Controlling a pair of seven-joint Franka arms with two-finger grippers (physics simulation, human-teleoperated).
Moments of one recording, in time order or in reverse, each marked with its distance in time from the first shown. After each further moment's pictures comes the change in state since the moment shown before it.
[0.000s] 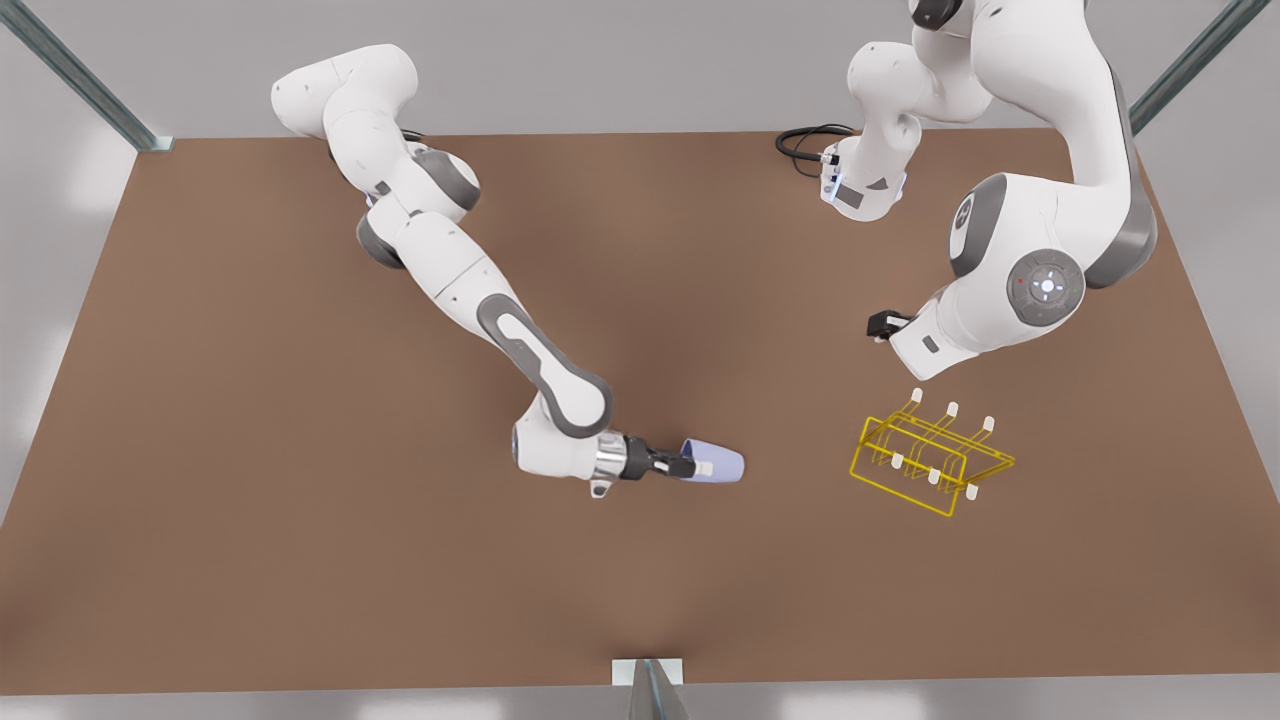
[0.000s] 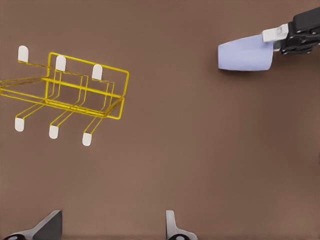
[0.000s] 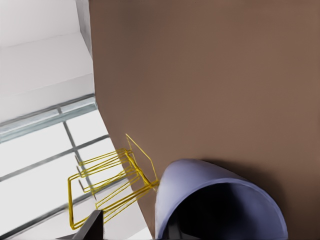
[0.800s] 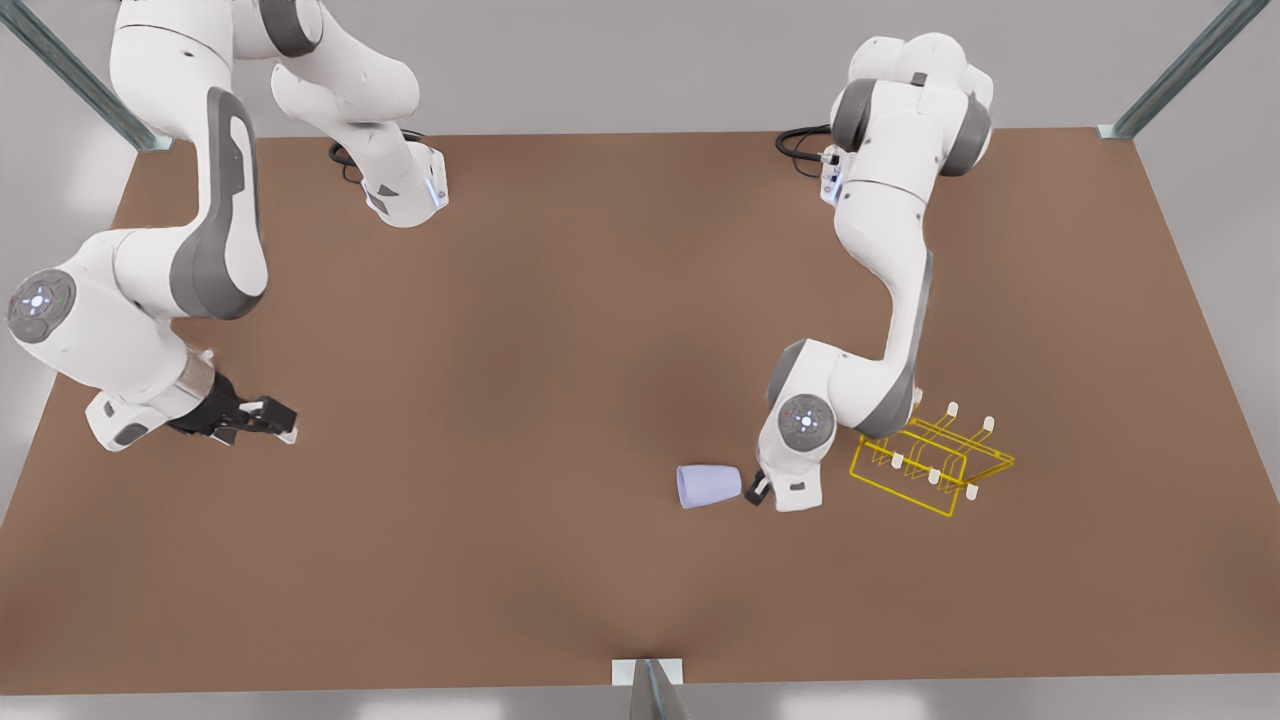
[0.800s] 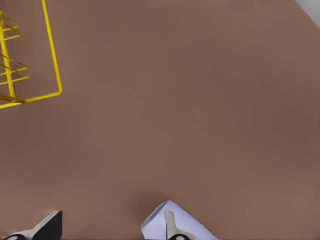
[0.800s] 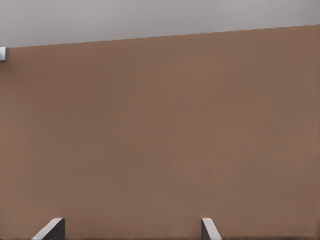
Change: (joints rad) left arm -0.164 0.582 -0.016 0.252 0.003 0.564 -1.406; right arm -0.463 -1.026 -0.402 -0.643 -1.102 -0.595 -0.003
